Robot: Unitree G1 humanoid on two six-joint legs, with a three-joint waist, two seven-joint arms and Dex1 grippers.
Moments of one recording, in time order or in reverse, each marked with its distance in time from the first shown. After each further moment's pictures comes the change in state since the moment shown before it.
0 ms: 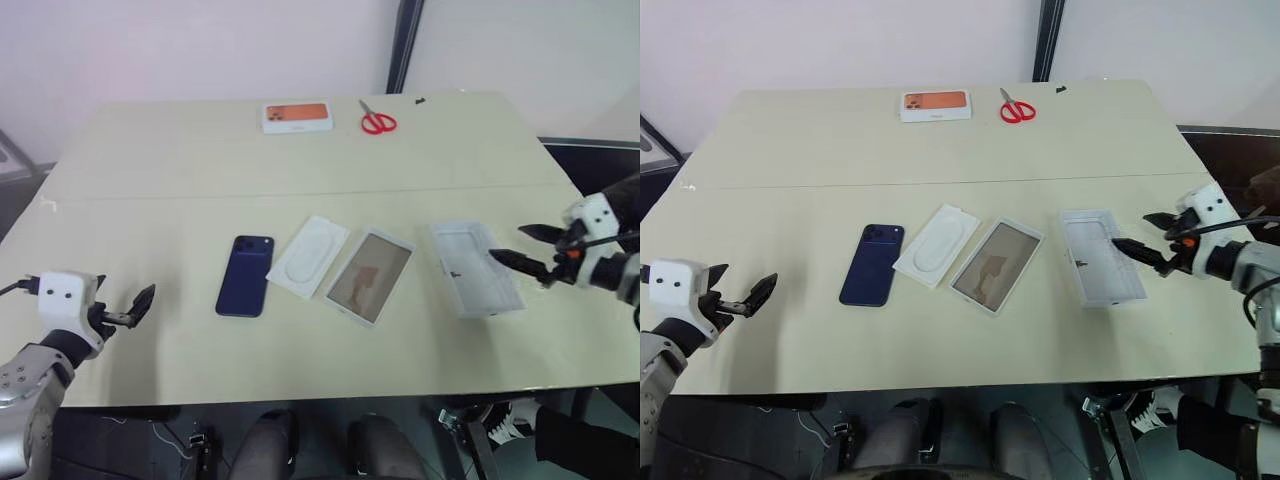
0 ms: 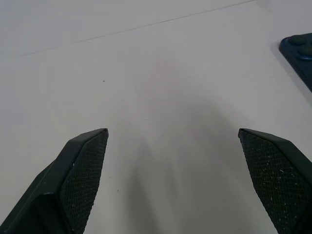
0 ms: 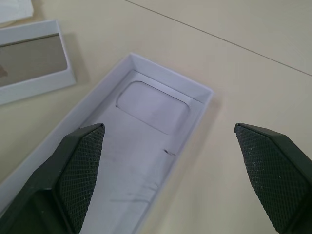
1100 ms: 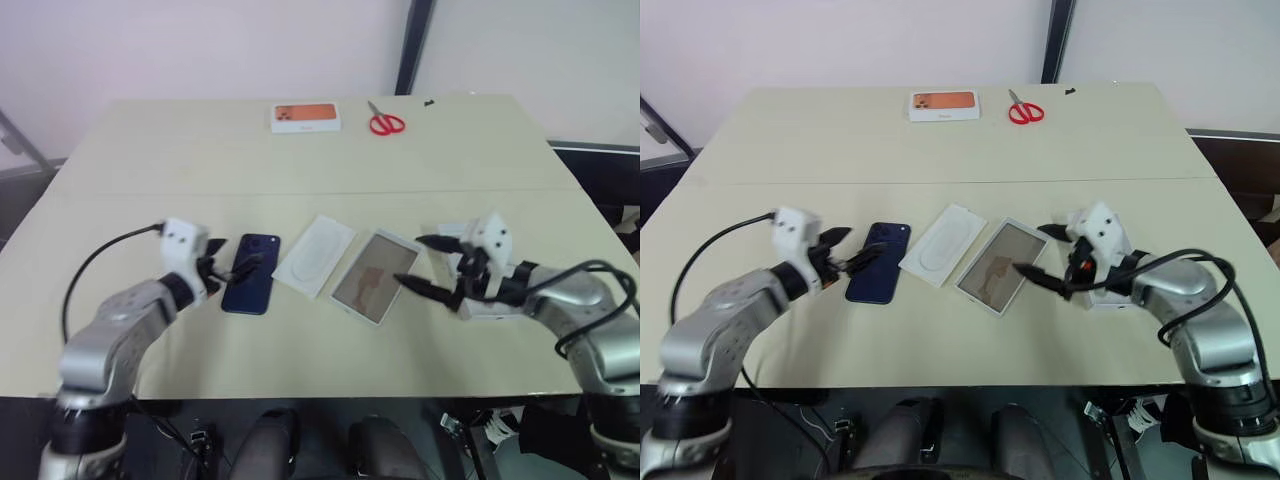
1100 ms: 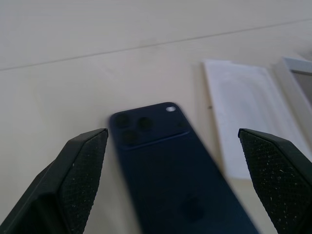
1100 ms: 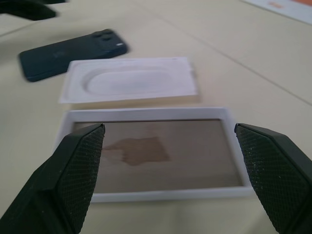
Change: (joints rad) left arm -0.520 -0.087 -0.403 -0.016 -0.131 0.453 0.042; right arm 0.118 0.230 0.205 -0.718 0.110 0.212 -0.166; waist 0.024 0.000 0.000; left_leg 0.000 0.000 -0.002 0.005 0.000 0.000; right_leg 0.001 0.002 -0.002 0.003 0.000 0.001
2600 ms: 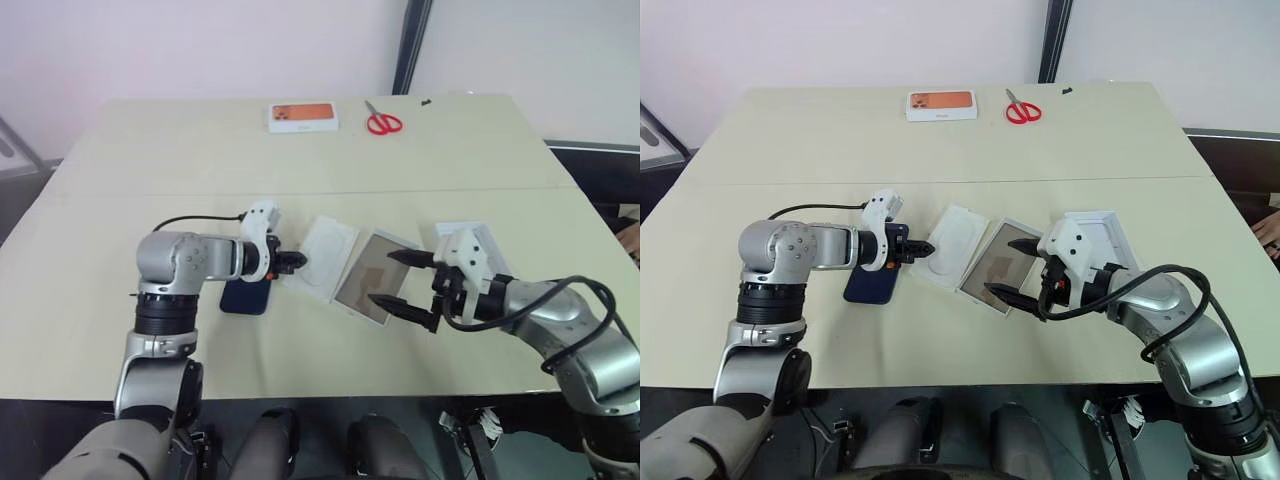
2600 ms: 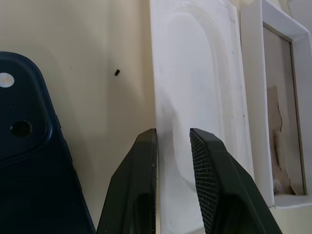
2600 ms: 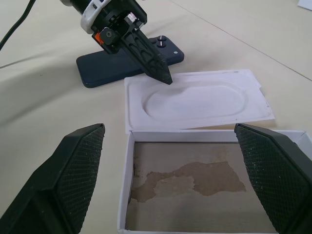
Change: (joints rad) left arm -0.447 -0.221 -0.004 0.386 -0.045 0.578 0.091; right arm 0.022 0.007 0.050 -0.089 0.050 0.039 -0.058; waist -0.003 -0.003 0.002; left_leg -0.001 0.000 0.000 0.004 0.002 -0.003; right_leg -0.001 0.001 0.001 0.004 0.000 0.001
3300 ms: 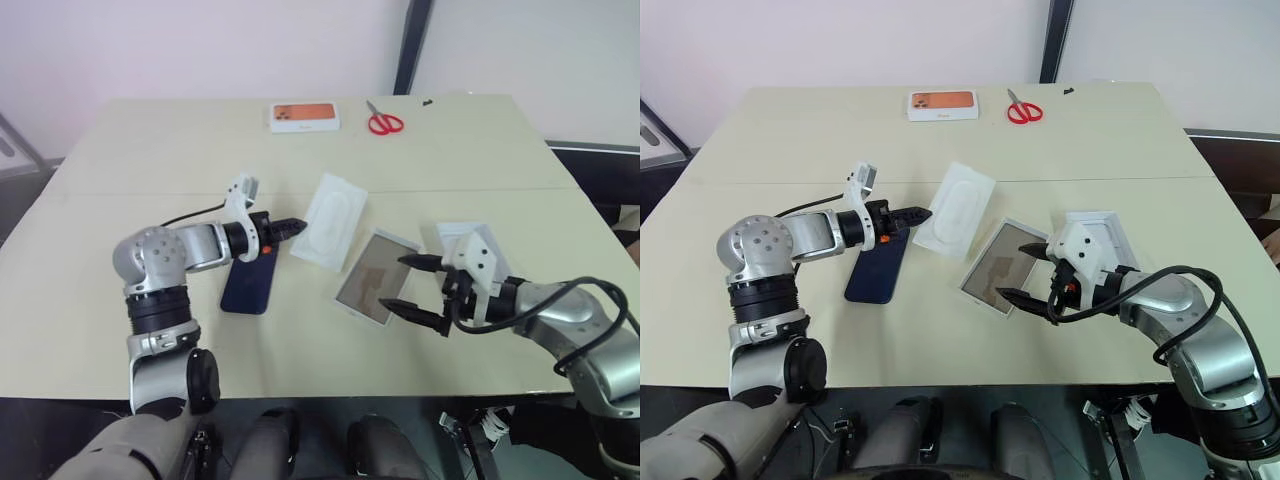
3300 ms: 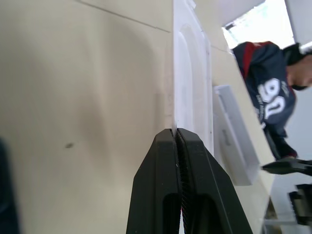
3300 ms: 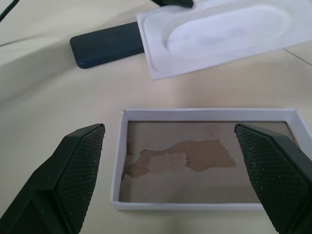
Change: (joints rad) left arm -0.045 -0.117 0.300 0.020 -0.134 0.002 -0.003; right arm 0.041 -0.058 -0.021 0.008 -0.001 -0.002 0.021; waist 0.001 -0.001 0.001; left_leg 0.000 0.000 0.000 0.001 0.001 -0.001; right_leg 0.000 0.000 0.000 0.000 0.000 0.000
